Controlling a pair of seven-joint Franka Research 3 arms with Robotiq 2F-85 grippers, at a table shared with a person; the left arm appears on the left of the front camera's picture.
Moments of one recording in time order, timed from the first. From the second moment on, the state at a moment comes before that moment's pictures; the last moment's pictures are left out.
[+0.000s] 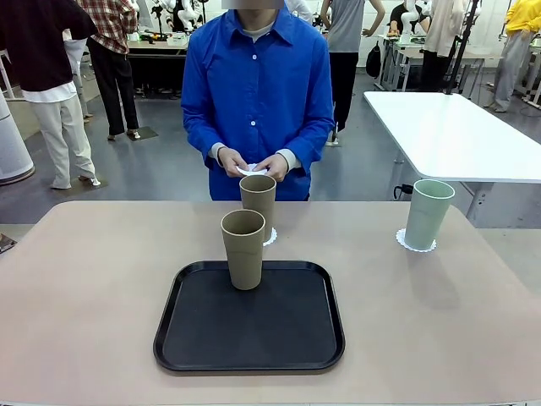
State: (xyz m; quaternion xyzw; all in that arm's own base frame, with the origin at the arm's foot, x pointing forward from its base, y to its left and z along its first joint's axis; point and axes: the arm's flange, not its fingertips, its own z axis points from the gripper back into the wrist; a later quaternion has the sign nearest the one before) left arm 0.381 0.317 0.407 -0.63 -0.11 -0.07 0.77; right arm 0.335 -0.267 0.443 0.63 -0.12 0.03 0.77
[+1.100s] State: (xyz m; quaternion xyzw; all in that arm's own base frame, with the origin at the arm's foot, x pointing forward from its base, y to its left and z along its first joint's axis) left arm 0.381 0.317 0.407 -0.63 -0.11 -0.07 0.77; right arm 0.340 -0.270 0.437 0.60 -0.12 0.02 0.79
